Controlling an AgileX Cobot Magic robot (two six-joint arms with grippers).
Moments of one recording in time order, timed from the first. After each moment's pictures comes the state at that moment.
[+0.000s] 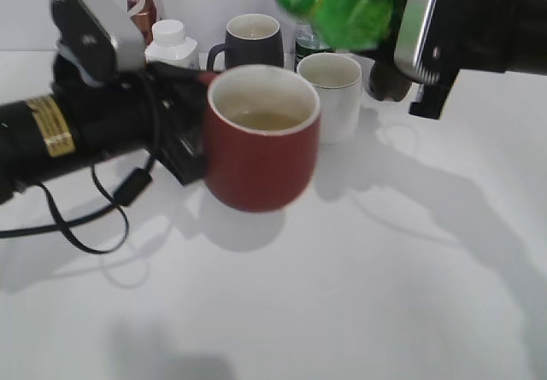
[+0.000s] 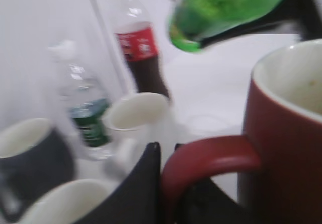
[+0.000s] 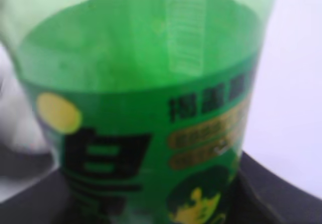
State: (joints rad) left arm -0.55 1.55 -0.61 0.52 -0.80 -0.12; right arm 0.32 1.49 -0.84 -1.13 -0.56 -0.13
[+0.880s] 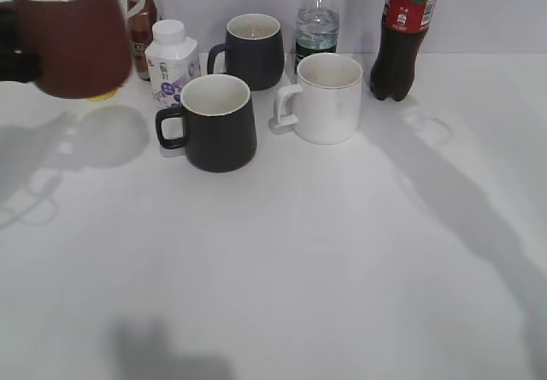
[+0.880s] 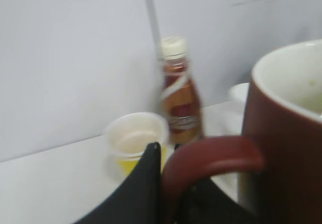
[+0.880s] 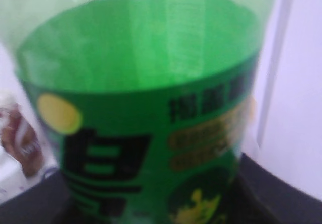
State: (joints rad) left arm -0.14 1.34 -0.61 0.26 -0.49 -0.09; right arm 0.32 1.49 -0.91 -0.29 -0.64 0.19
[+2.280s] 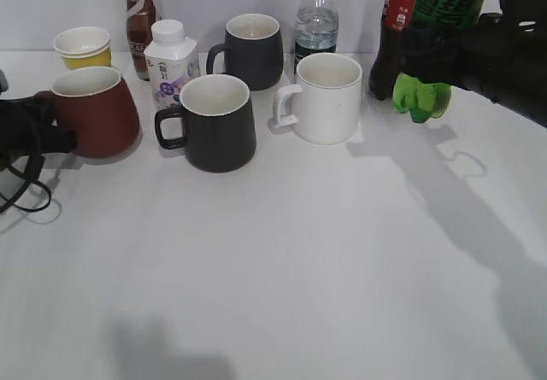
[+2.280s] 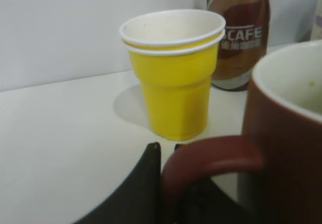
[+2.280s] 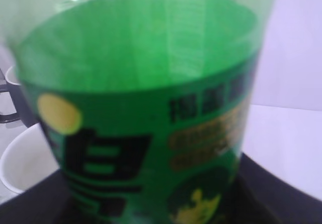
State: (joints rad) left arm -0.01 1.98 -0.63 0.21 -1.12 0.00; right arm 0.31 1.63 -0.72 -0.01 -0.66 0.07
